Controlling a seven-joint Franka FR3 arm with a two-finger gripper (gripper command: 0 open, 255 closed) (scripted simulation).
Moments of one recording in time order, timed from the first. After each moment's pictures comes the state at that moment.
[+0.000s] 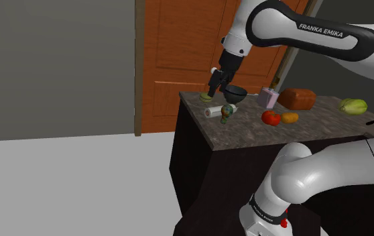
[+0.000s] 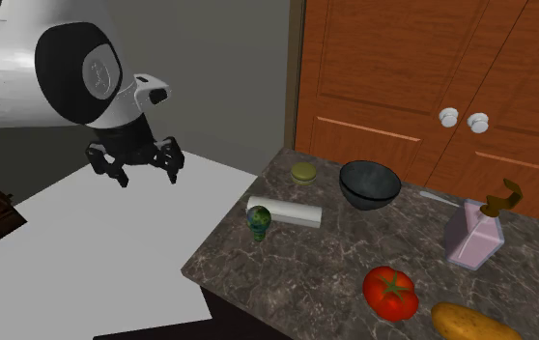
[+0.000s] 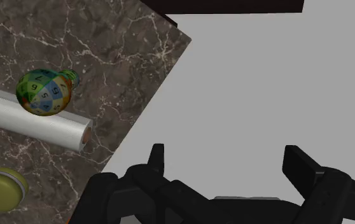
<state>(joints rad) 0.01 -0.75 -0.05 -2.29 -0.01 1.68 -0.03</state>
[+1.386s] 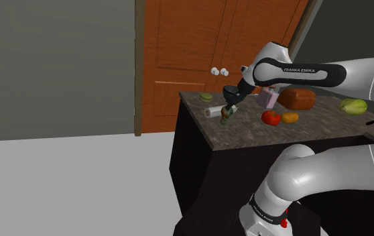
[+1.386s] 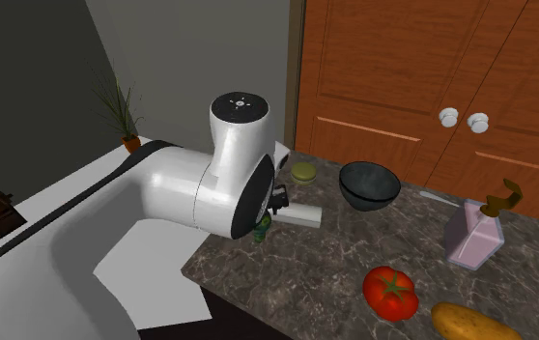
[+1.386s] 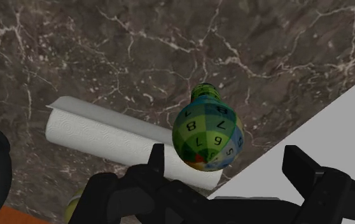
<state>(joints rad) -0.14 -0.79 -0.46 -2.61 -0.25 2.17 -0.41</state>
